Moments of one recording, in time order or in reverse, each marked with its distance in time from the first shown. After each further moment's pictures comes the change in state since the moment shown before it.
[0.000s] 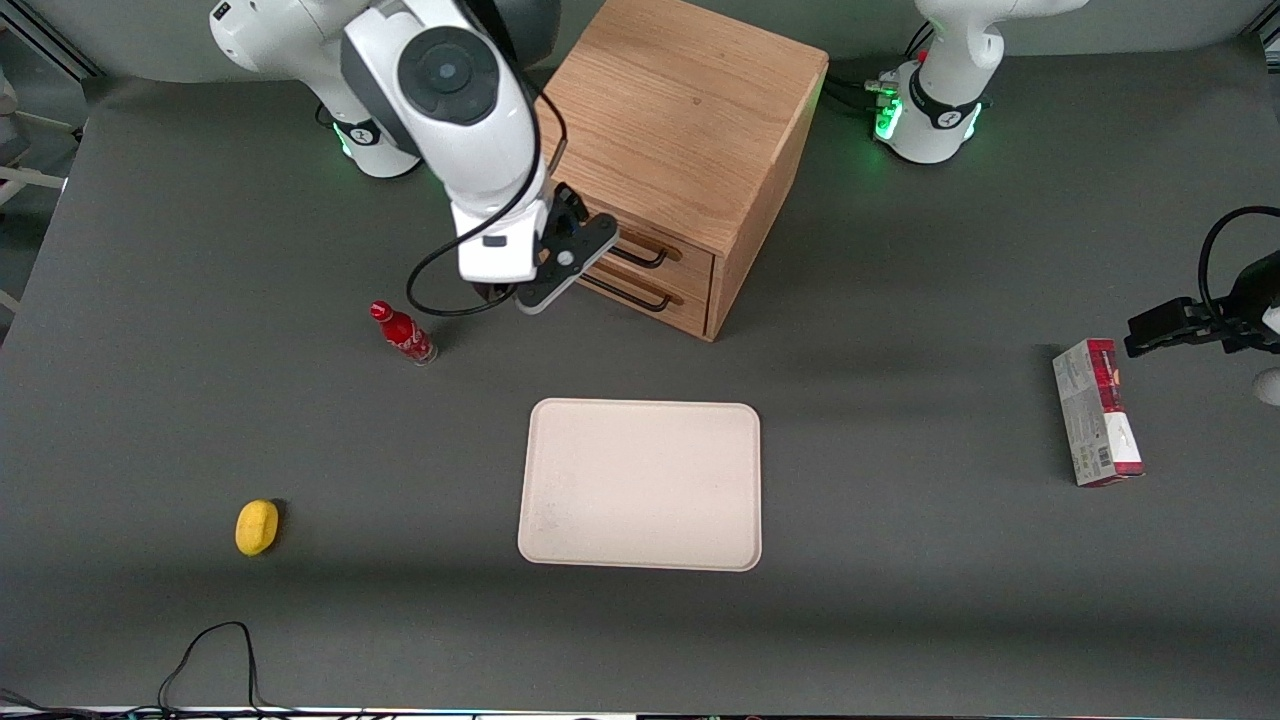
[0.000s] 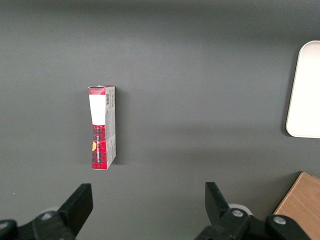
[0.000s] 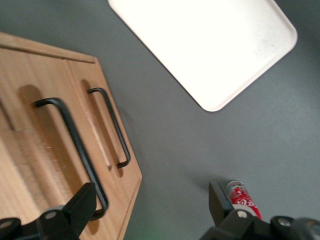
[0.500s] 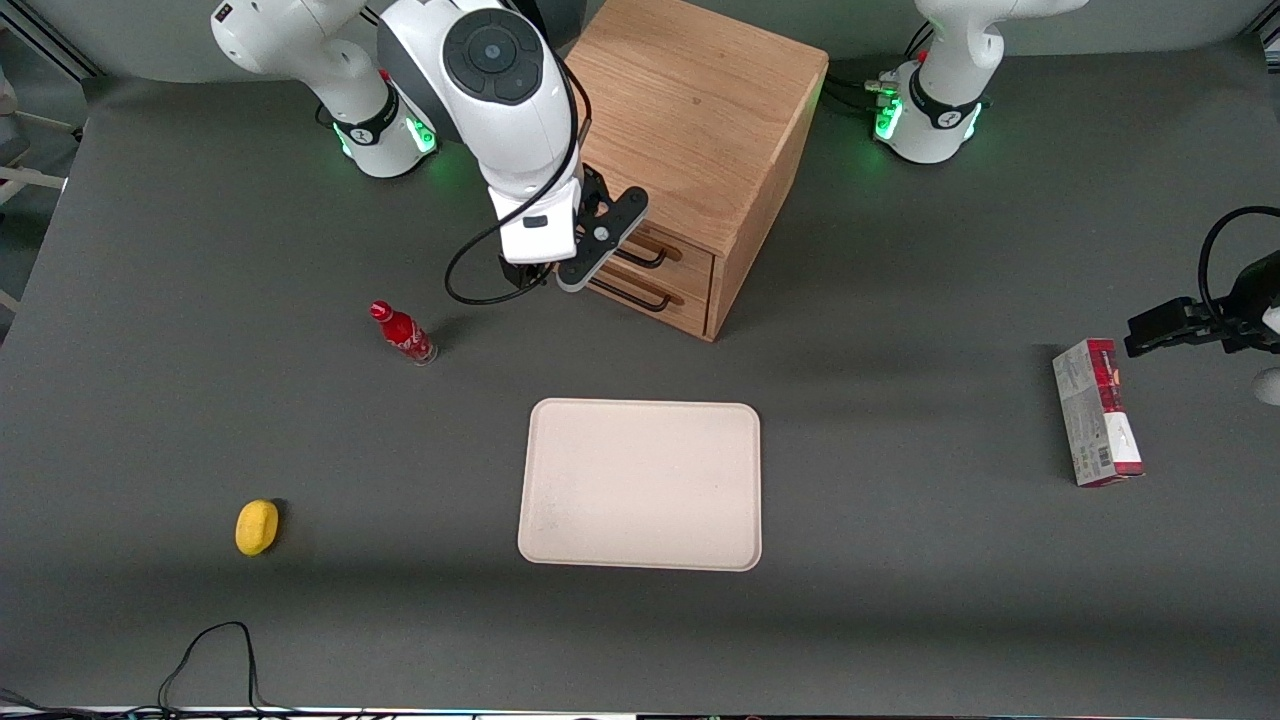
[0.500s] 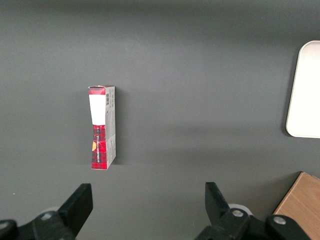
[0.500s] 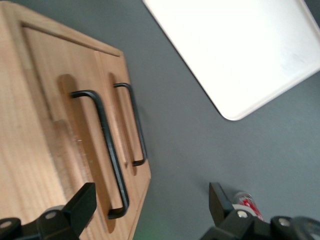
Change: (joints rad) arm 0.027 0.006 -0.004 0.001 0.052 0.000 -0.105
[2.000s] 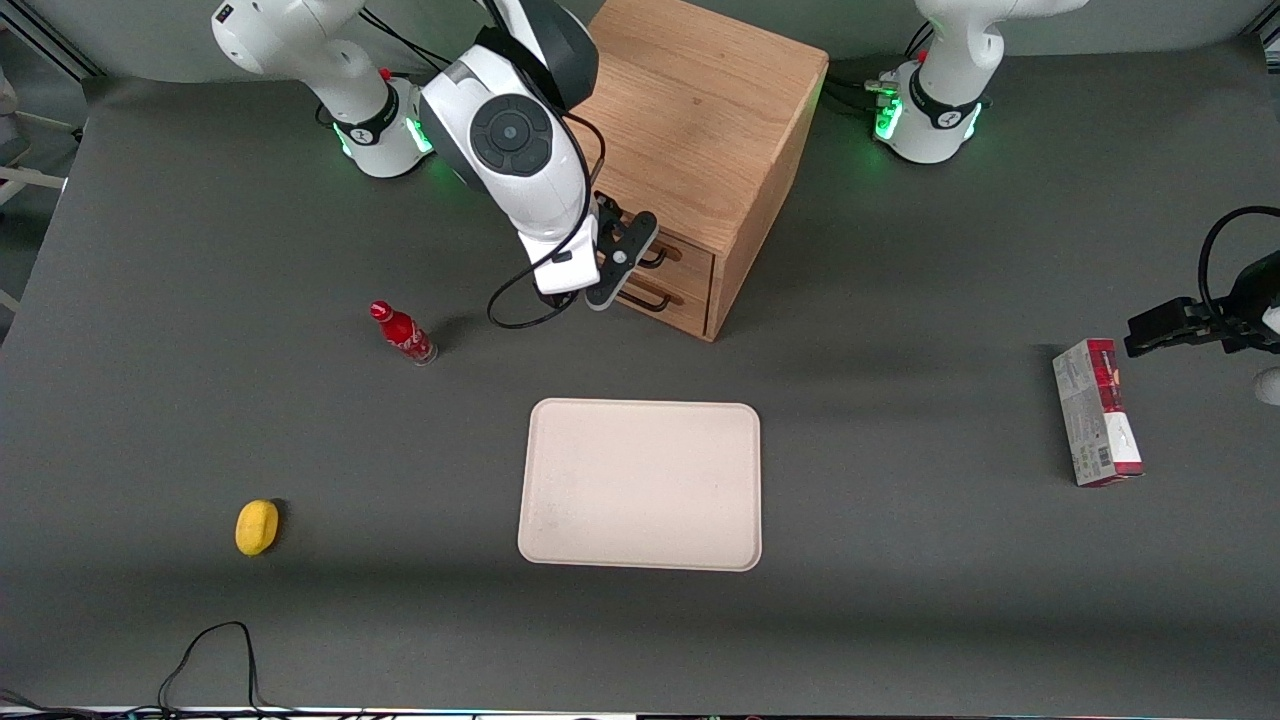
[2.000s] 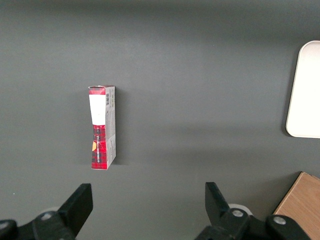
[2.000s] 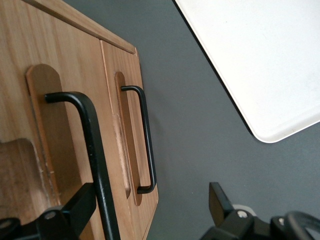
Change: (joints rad) arm 0.023 -0.020 -0.004 -0.267 0.061 0.264 -0.082
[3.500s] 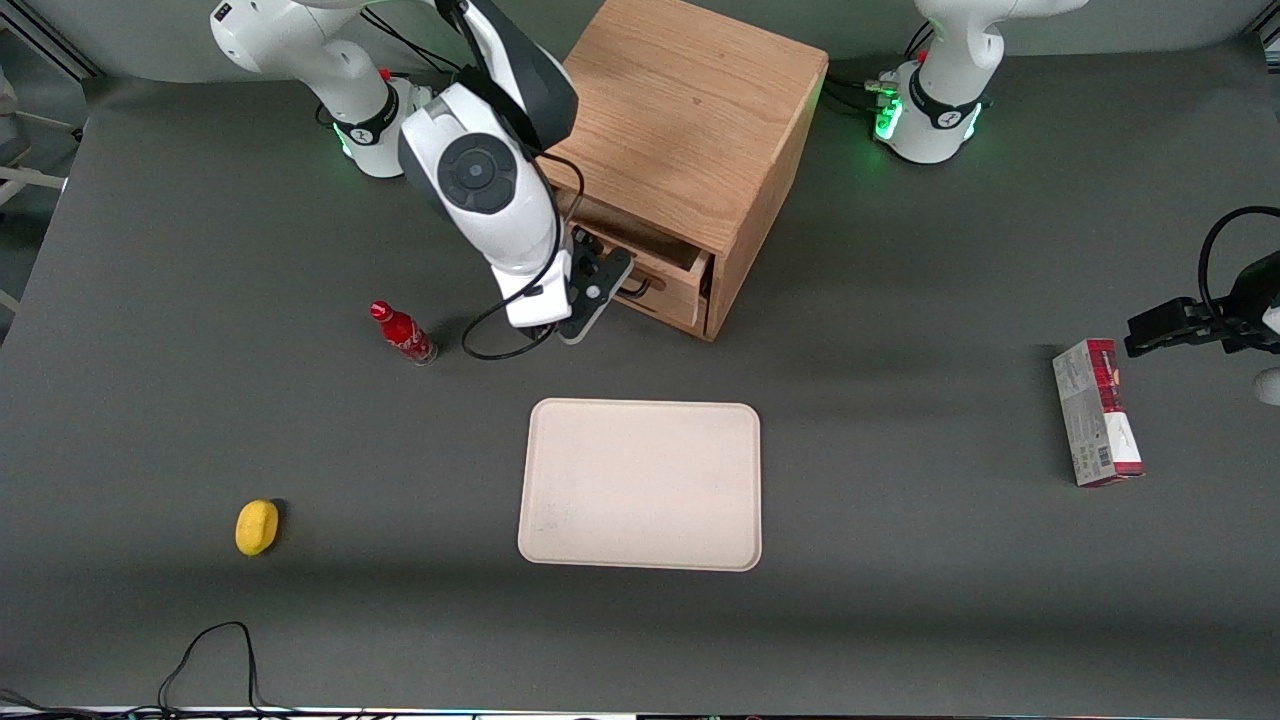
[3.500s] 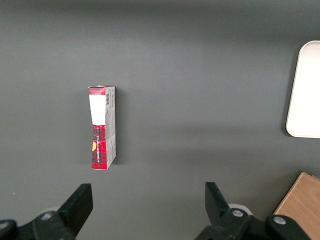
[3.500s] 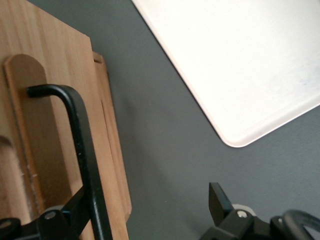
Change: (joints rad) arm -0.066 0.017 -0.020 -0.018 -0.012 0.079 -0.055
